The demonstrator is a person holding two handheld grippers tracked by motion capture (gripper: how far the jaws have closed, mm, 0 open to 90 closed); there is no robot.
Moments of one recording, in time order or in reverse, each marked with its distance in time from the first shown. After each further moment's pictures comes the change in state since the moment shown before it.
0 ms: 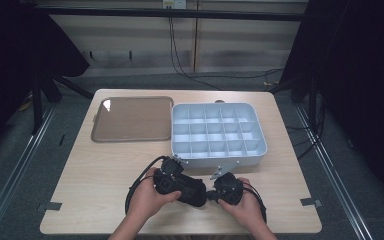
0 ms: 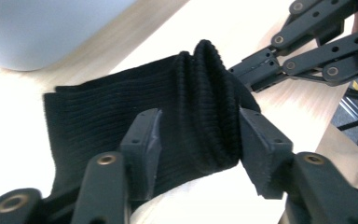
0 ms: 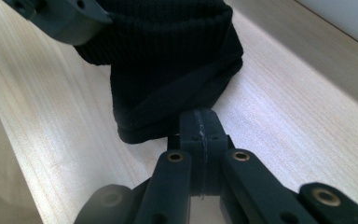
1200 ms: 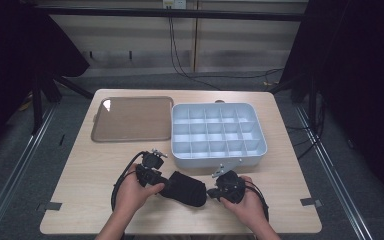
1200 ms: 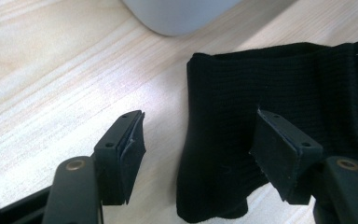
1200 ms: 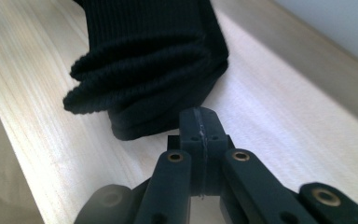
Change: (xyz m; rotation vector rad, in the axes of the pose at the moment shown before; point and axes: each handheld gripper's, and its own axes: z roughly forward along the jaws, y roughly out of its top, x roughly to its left) left arm 0.049 -0.021 -0.007 -0.015 0.166 -0.130; right arm -0.003 0.003 -0.009 -0.008 -0.011 0.001
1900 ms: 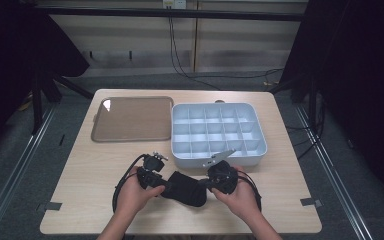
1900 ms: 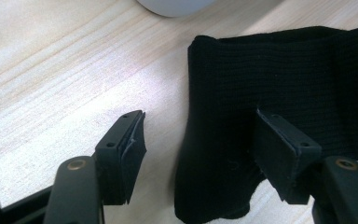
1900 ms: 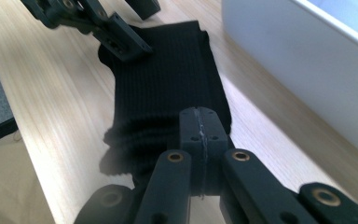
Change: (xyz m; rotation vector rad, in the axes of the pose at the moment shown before) left arm 0.002 -0.004 0.010 0.032 -0.014 0.007; right arm 0.012 0.039 -0.007 -0.051 0.006 -0.053
